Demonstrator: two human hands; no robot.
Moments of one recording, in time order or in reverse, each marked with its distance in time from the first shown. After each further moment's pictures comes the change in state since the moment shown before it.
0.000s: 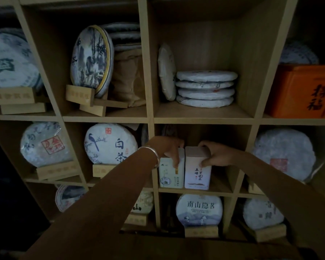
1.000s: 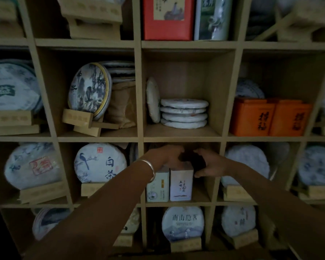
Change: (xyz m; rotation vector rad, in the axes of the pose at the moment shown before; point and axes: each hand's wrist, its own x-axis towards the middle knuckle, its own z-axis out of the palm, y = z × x) left_hand -0.053 0.053 -0.022 -0.131 0.230 0.213; right_hand -0.085 -0.041 -0.033 -0.147 0.198 -0.003
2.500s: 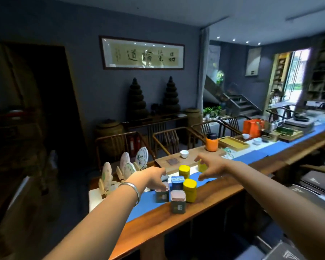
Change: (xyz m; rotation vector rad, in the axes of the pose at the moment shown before) left_hand -0.596 0.903 0.391 0.323 -0.560 1.772; right_hand -1.201 -0.212 0.011 -0.034 0.630 2.056
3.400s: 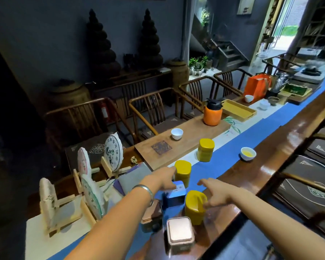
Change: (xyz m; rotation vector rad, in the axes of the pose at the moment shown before) left_hand 0.429 -0.067 0.073 -0.040 -0.182 0.206; right_hand 0.327 0.183 0.143 0.023 -0.327 0.186
